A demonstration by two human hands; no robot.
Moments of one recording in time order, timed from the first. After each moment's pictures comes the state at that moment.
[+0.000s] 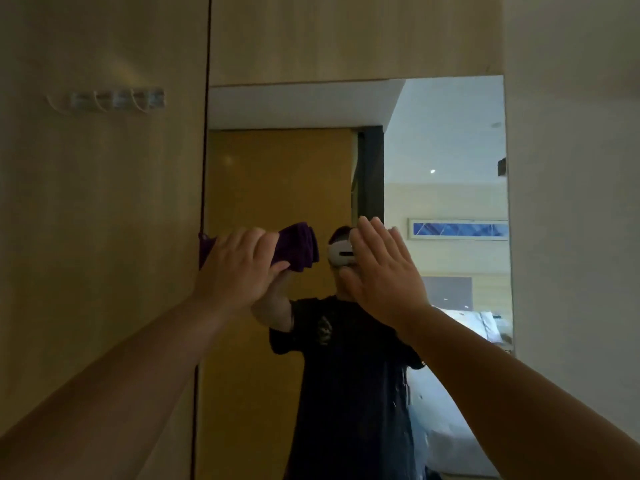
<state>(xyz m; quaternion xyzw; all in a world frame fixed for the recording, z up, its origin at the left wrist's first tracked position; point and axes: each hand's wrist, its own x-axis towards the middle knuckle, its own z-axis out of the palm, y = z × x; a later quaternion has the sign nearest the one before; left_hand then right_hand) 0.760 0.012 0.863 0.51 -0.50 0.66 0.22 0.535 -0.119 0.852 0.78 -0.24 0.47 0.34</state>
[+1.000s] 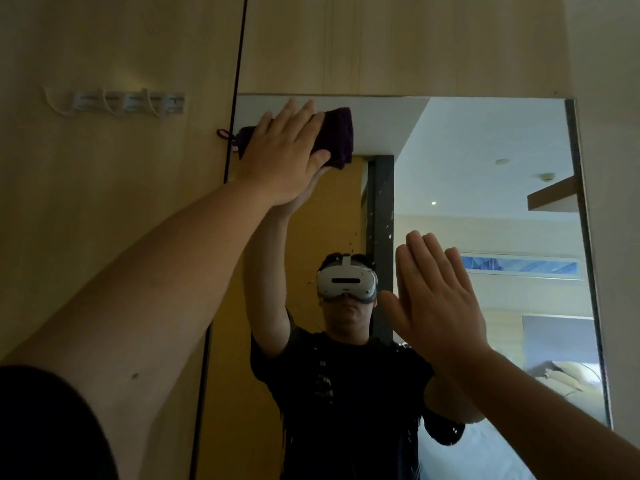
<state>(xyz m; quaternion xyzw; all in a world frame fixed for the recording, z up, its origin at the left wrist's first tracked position) 0.796 -0.037 1.057 0.55 -0.51 0.61 0.26 0.562 -0.152 0.867 0.71 -0.28 0.51 0.40</state>
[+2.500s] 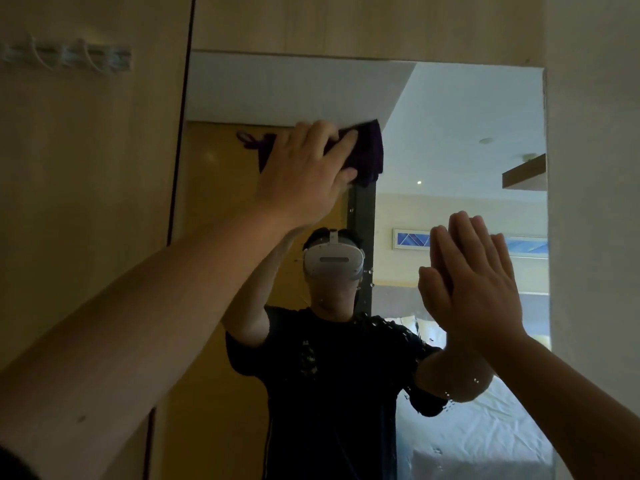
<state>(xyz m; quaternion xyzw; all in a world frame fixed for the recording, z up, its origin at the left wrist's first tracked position) 0.721 -0.072 0.994 0.41 -0.53 0.67 0.31 0.474 -0.186 0.859 0.70 -0.29 0.55 0.33</state>
